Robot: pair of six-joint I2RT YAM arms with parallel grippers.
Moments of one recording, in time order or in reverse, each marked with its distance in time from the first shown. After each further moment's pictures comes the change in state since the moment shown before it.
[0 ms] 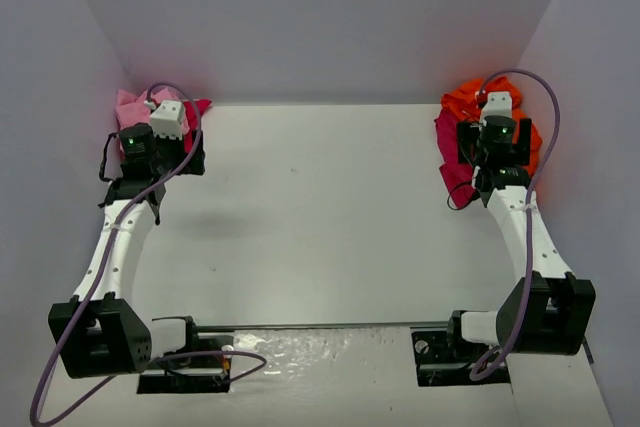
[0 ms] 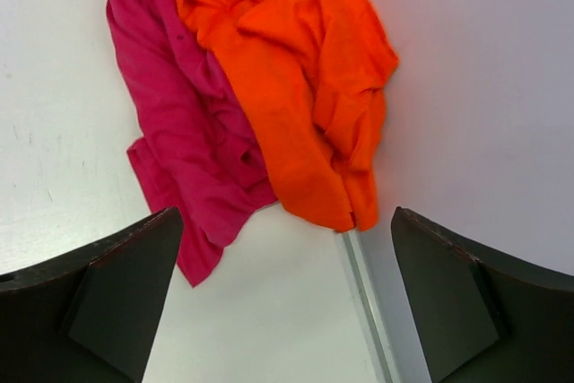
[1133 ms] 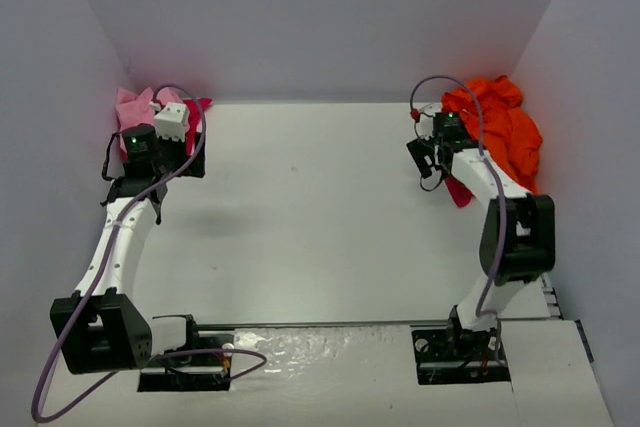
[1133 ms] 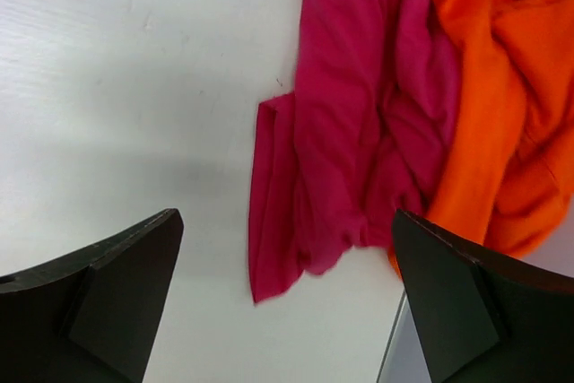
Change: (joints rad) left arm 0.000 0.011 -0.010 -0.020 -0.015 0.048; right arm 0.130 0.416 0.170 -0.138 -0.129 -0.225
